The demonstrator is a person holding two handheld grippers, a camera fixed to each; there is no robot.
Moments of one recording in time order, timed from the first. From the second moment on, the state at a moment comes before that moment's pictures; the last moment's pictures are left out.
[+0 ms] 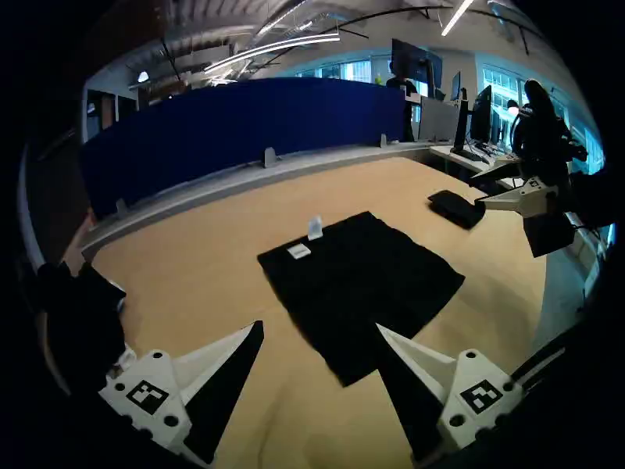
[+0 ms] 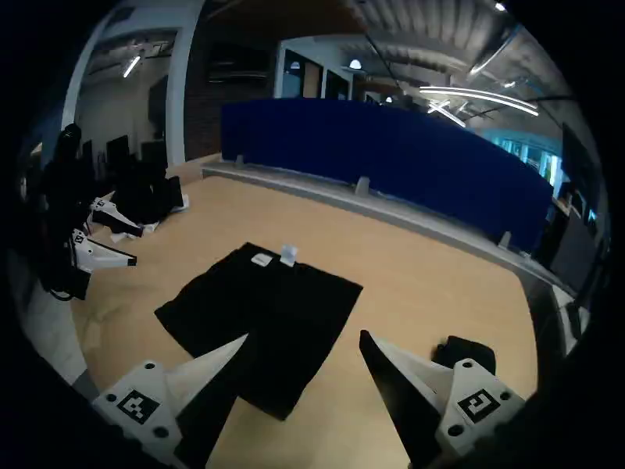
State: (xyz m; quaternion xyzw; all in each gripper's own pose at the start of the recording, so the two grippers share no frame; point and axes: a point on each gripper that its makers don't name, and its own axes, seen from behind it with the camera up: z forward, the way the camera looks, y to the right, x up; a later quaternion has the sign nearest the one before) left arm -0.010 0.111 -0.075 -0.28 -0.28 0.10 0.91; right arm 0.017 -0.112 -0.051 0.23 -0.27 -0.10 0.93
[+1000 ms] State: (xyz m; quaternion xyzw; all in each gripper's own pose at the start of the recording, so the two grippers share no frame) left arm -0.130 0.125 -0.110 -0.30 -0.42 0.14 0.84; right arm -0.129 -0.108 -0.108 0.26 -0.43 -0.11 0.86
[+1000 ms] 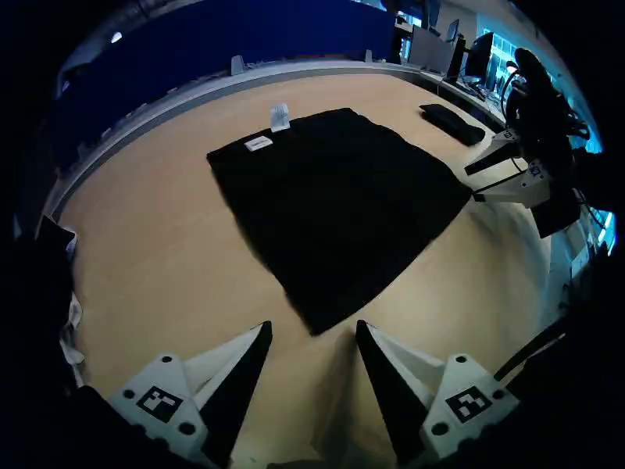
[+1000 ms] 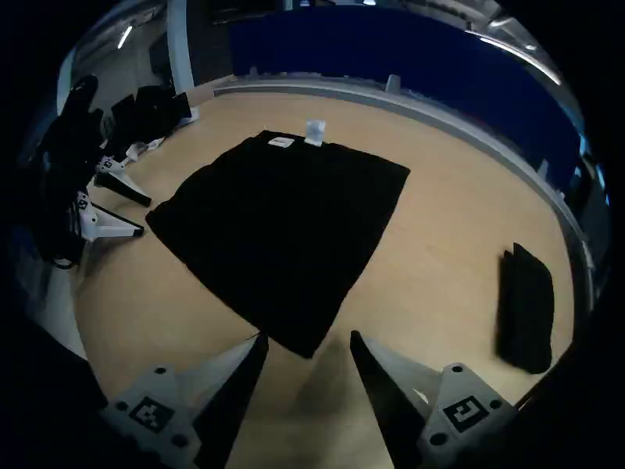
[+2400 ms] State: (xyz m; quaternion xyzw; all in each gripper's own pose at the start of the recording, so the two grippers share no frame) left arm -0.131 0.131 -0.109 -0.27 -0.43 0.15 0.85; right arm -0.140 -0.108 -0.112 0.24 -0.44 -0.11 0.86
